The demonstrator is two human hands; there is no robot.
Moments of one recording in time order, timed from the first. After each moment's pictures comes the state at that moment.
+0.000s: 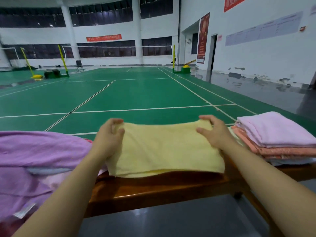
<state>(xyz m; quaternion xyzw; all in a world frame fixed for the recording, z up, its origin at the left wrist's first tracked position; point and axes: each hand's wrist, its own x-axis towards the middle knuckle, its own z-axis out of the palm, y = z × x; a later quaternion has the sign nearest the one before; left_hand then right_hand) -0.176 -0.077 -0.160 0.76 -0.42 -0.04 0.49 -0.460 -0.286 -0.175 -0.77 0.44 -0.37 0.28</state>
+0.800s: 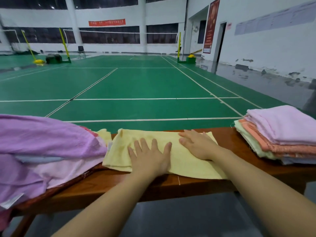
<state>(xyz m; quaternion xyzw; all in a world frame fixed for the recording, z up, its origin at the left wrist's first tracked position) -0.279 -0.125 -0.230 0.89 -0.43 -0.12 0.12 -0.414 -0.275 -0.228 -0.91 0.40 -0.04 0.13</state>
